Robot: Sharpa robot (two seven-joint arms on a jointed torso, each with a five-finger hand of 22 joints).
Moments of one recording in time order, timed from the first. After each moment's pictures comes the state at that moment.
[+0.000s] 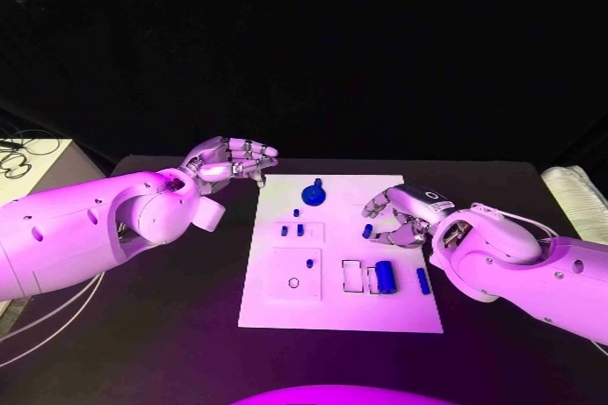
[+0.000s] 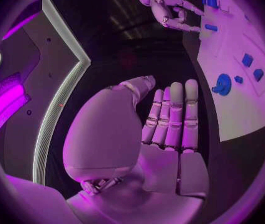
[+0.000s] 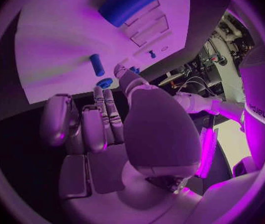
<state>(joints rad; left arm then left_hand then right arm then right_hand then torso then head) 1.20 -0.97 -0.01 1.52 -0.14 -0.10 0.31 1.46 -0.24 0.53 0.14 0.21 0.85 0.20 0.30 0.31 0.86 0.15 0.51 0.11 0.88 0.08 1.16 0.35 0.17 0.84 0.17 0.87 0.84 1.20 -0.86 -0.14 1.67 -1.55 -0.40 -0.23 1.40 -0.22 0.26 0.07 0.14 0.97 0.11 0.11 0.31 0.94 0.11 0.23 0.07 1.46 0.02 1.36 1.14 0.08 1.45 0.11 1.12 1.31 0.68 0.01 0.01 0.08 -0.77</state>
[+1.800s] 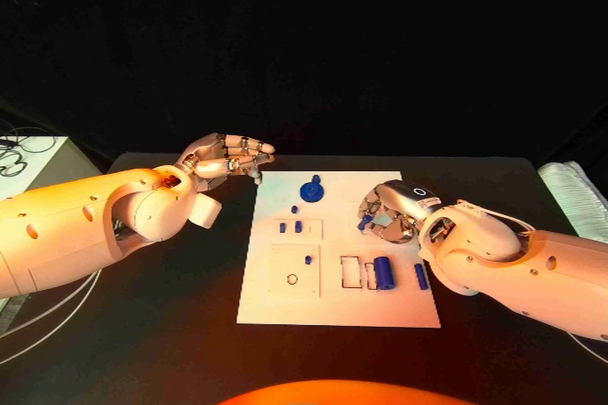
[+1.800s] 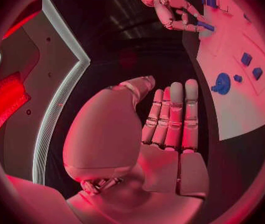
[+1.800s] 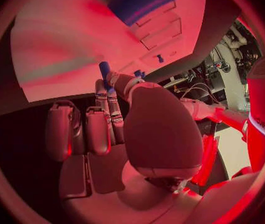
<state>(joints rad) 1.20 -0.97 -0.01 1.51 -0.14 -0.10 0.30 1.45 -0.24 0.53 0.14 0.21 0.85 0.20 0.30 0.31 0.86 0.15 0.51 0.11 0.88 0.08 1.16 0.35 0.17 0.84 0.17 0.86 0.84 1.19 -0.81 -0.14 1.63 -1.63 -0.43 -0.28 1.42 -0.20 0.61 0.08 0.09 1.13 0.11 0.19 0.36 1.21 0.08 0.22 0.08 1.47 -0.03 1.39 1.21 0.06 1.47 0.06 1.31 1.31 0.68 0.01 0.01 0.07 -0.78</state>
